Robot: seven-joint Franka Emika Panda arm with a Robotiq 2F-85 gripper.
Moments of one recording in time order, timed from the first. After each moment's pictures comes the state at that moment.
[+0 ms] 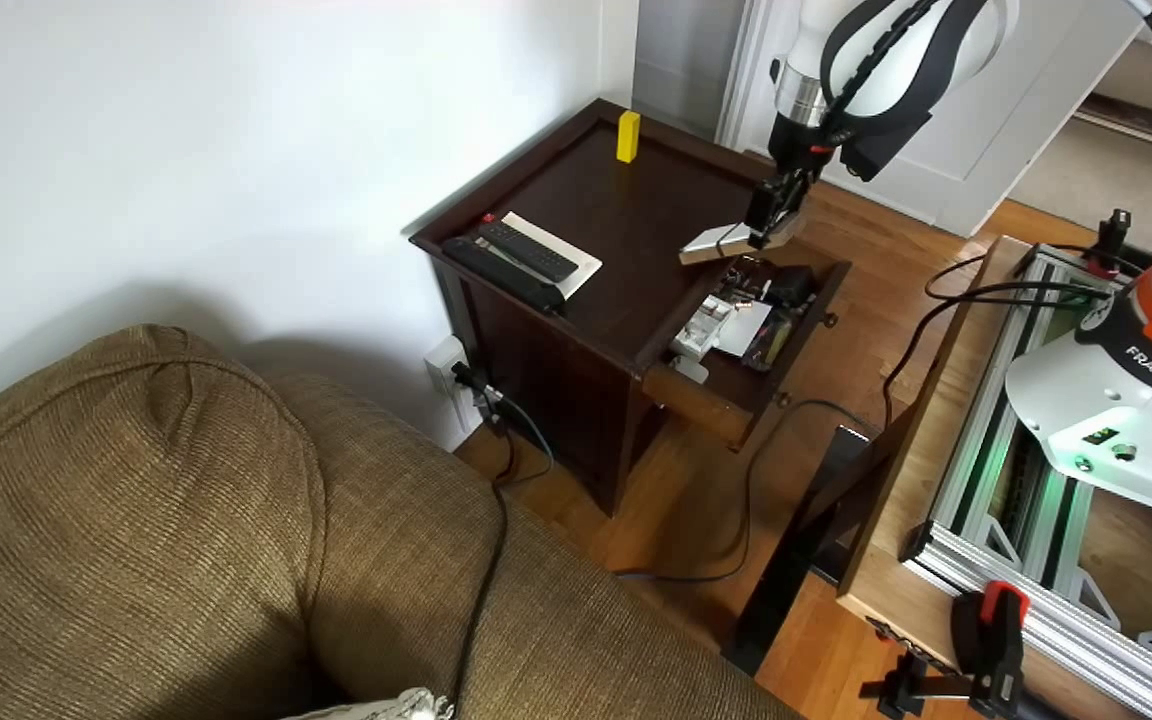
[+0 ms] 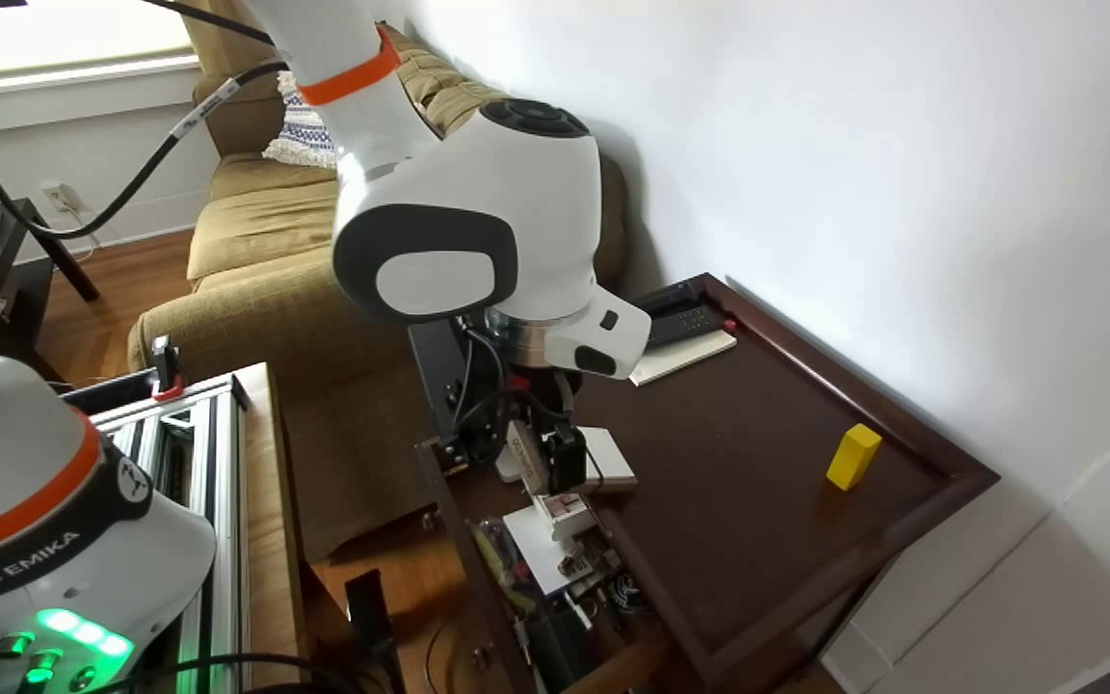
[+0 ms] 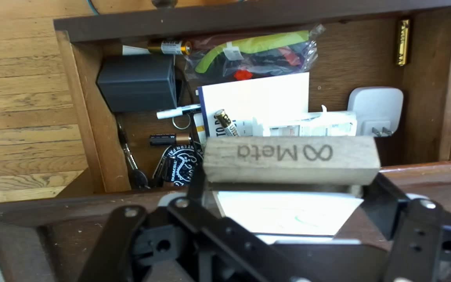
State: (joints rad) arm -0.23 0.18 0.08 -2.73 0.02 2.88 -0.12
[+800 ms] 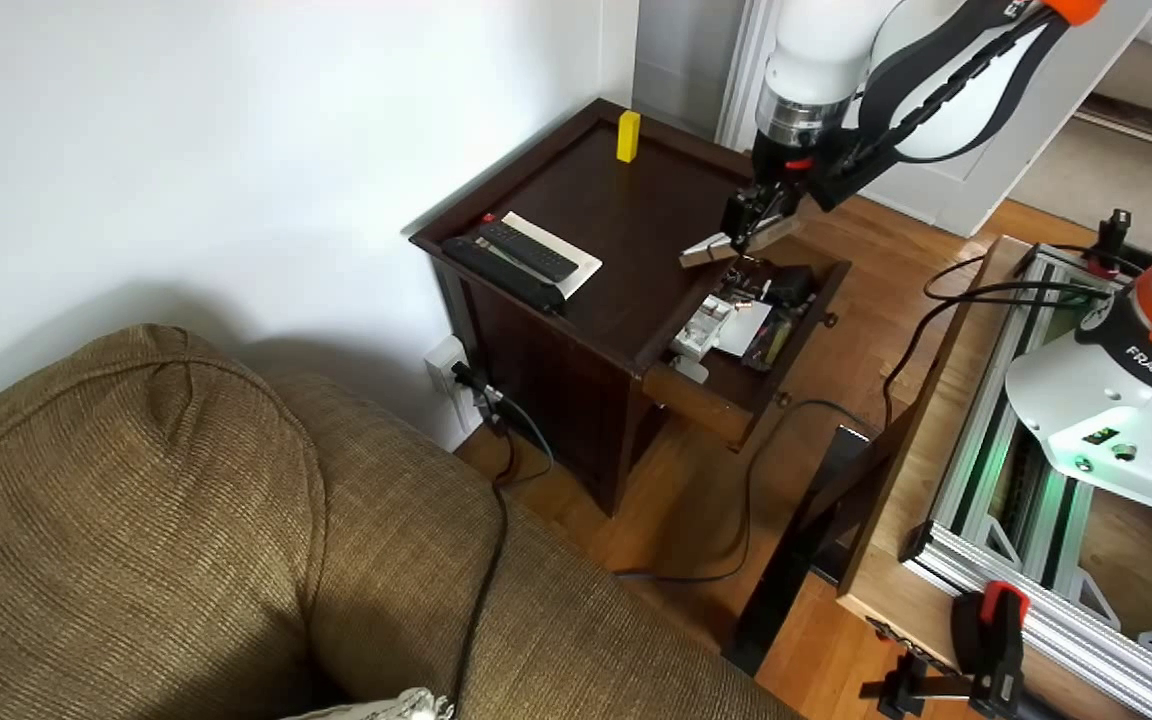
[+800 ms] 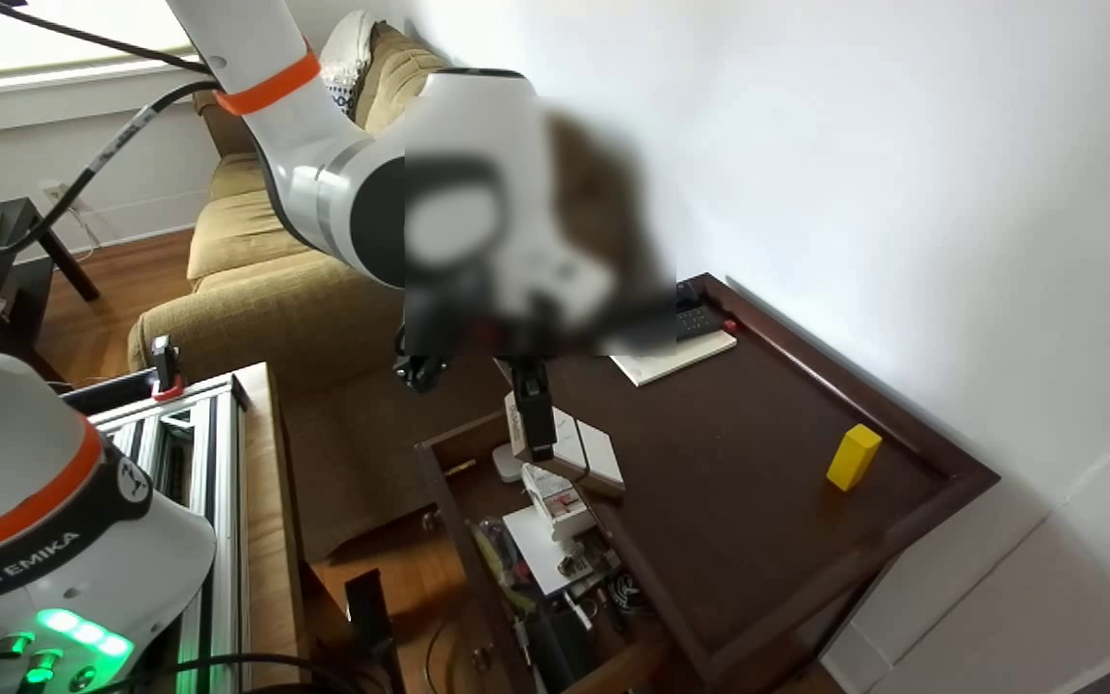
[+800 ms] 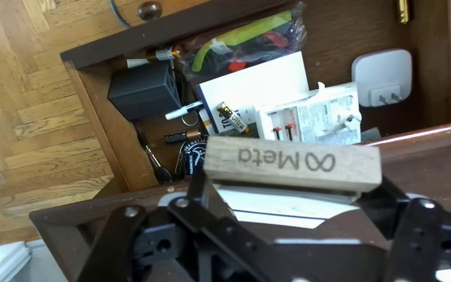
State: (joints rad) arm 0.09 0.14 -0.15 -2.74 -0.42 2.89 0.59
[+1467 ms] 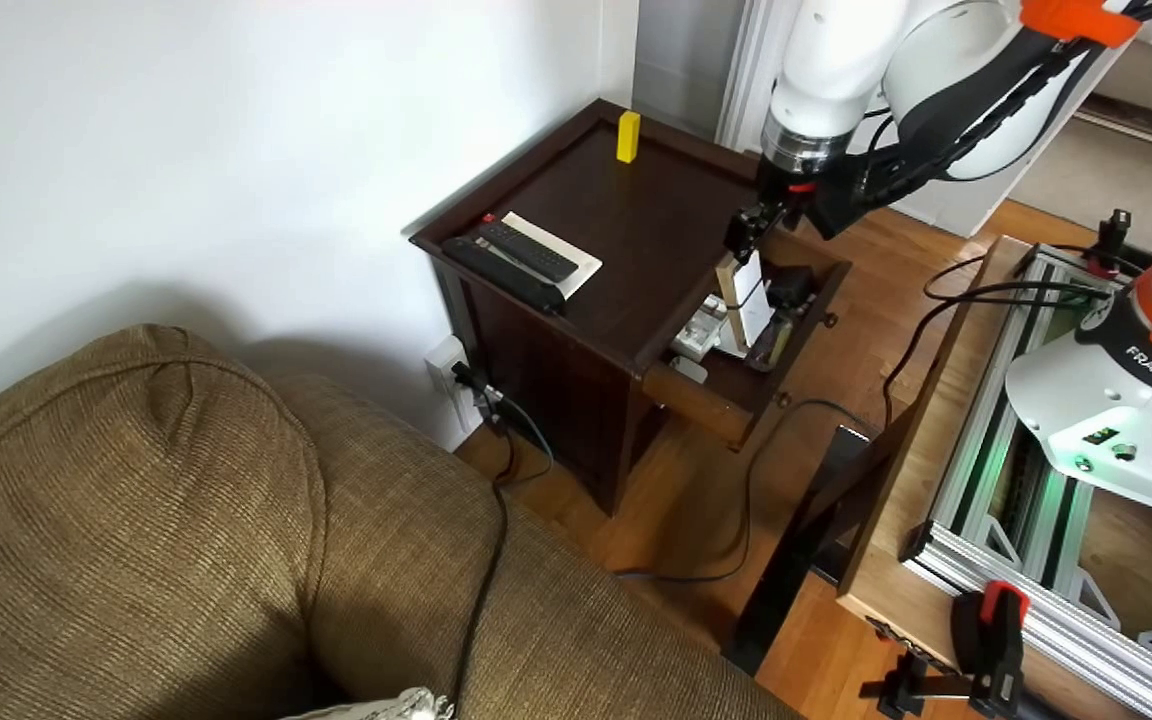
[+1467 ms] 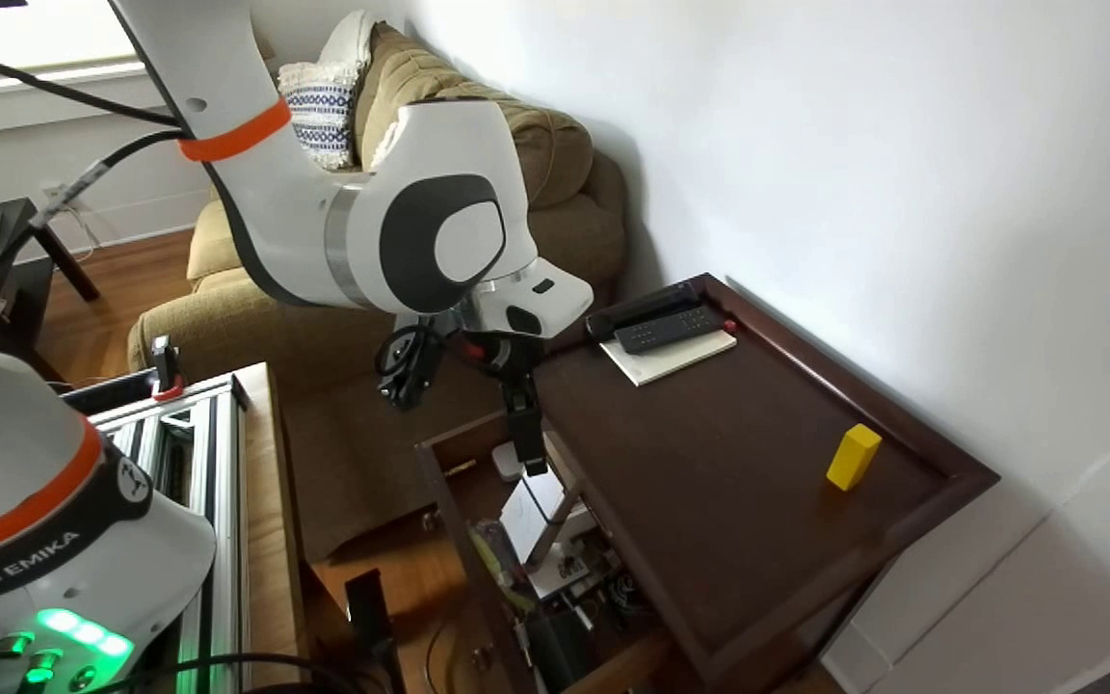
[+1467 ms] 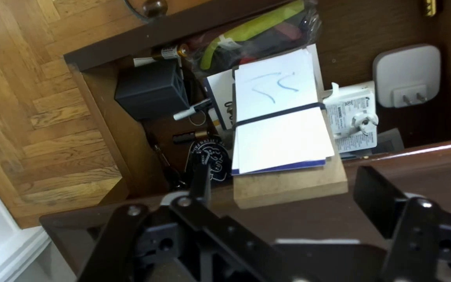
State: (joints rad) arm 0.12 0.20 -0.23 -2.75 -0.80 2.96 0.94
